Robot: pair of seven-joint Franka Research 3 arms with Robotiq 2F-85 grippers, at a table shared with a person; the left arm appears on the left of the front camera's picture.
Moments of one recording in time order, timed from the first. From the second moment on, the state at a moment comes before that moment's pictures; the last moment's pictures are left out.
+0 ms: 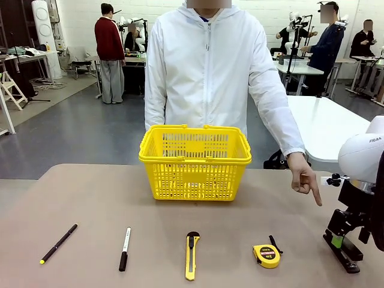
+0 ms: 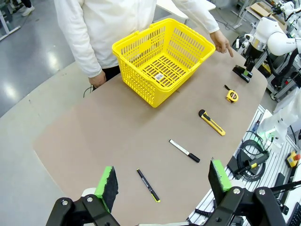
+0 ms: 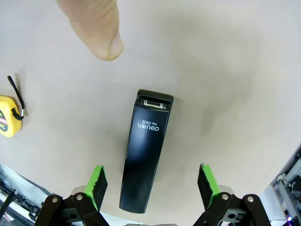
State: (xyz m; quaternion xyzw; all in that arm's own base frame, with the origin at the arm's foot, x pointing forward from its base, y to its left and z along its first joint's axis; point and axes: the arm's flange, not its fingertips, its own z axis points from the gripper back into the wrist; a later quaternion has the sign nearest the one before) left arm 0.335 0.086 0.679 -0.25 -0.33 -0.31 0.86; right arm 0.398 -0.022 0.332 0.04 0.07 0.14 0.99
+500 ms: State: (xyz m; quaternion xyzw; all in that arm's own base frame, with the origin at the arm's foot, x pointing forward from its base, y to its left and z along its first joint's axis) left arm 0.335 0.086 0.679 -0.25 -0.33 -0.31 0.86; right arm 0.393 -0.022 0.330 0.04 0.09 0.14 0.99
